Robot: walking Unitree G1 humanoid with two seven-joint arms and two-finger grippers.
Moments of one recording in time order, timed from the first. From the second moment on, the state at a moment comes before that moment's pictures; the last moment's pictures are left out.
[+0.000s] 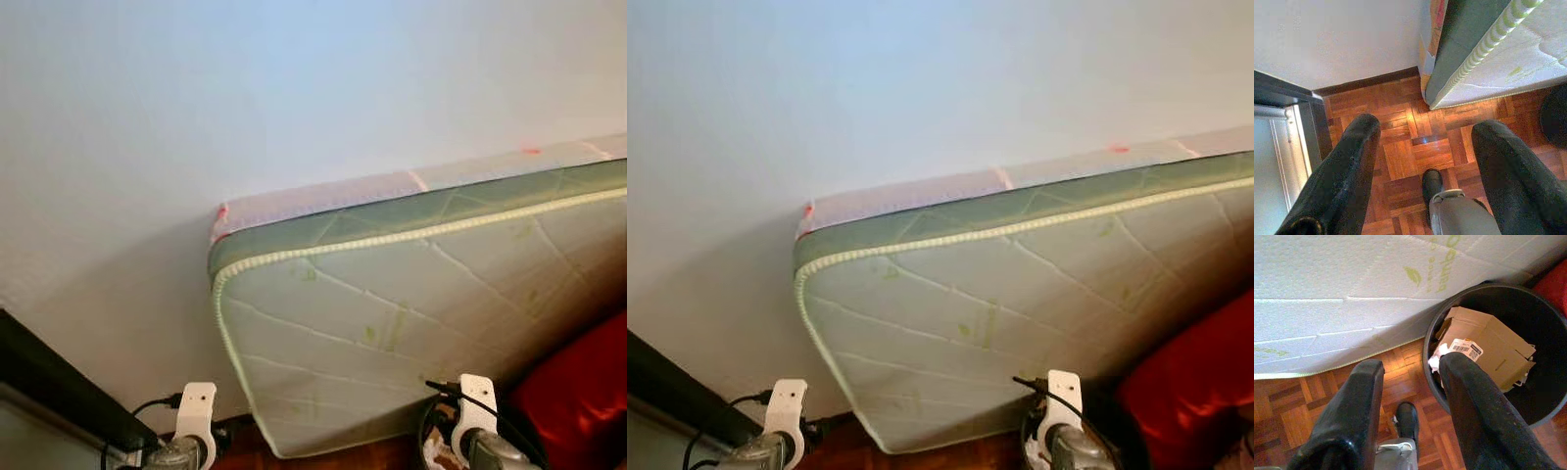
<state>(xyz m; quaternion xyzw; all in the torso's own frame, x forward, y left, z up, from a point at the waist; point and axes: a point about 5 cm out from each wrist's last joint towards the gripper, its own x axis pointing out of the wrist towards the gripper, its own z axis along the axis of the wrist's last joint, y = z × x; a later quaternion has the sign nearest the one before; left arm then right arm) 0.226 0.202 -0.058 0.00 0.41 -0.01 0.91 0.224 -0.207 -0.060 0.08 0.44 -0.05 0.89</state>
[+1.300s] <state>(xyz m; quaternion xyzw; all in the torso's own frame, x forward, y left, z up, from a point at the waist) 0.227 0.199 -0.058 0.01 0.41 -0.03 0.91 0.220 -0.213 -0.061 0.08 0.45 -0.06 0.89</state>
